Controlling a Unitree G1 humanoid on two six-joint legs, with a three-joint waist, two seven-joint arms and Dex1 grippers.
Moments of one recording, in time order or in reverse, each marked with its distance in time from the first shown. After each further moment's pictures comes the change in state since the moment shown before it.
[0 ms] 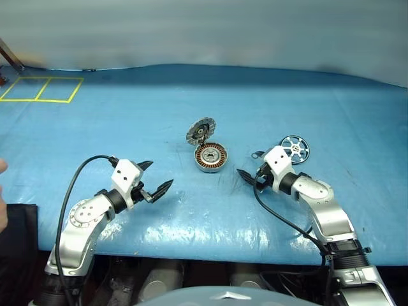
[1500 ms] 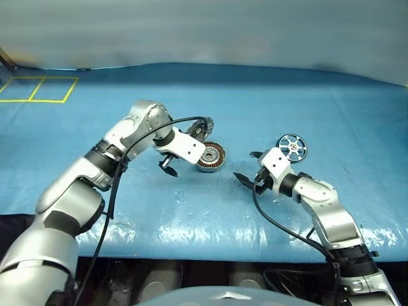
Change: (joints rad) left arm -1.167 0.016 -0.746 0.794 0.656 -0.306 -0.858; right arm 0.043 -0.045 0.028 -0.160 0.003 0.061 0.036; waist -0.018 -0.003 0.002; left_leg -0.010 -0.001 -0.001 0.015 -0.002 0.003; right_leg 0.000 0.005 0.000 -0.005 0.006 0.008
